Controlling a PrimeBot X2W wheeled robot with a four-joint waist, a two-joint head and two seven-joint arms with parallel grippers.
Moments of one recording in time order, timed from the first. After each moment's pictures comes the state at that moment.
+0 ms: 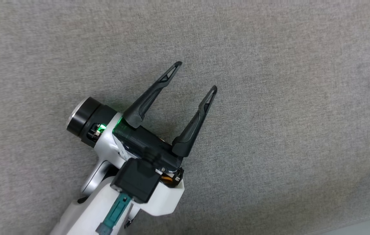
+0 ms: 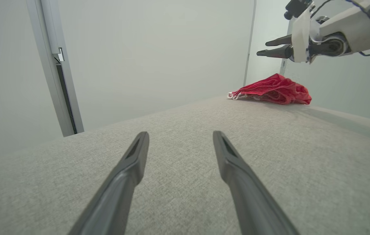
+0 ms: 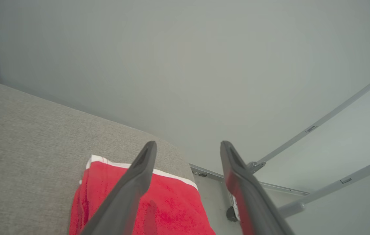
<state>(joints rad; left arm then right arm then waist) -0.42 0.16 -0.51 -0.17 0.07 0.02 -0.27 -1.19 -0.79 0.43 0.87 0.42 0.13 -0.26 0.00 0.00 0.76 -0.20</state>
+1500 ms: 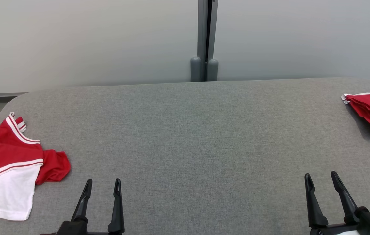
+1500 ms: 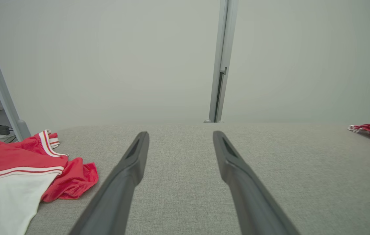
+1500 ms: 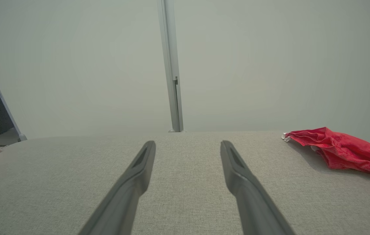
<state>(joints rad) 0.16 0.05 -0.17 0.03 -0.16 0.12 -0.26 0.12 -0.09 0.06 0.10 0.17 0.13 -0.26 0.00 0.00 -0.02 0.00</state>
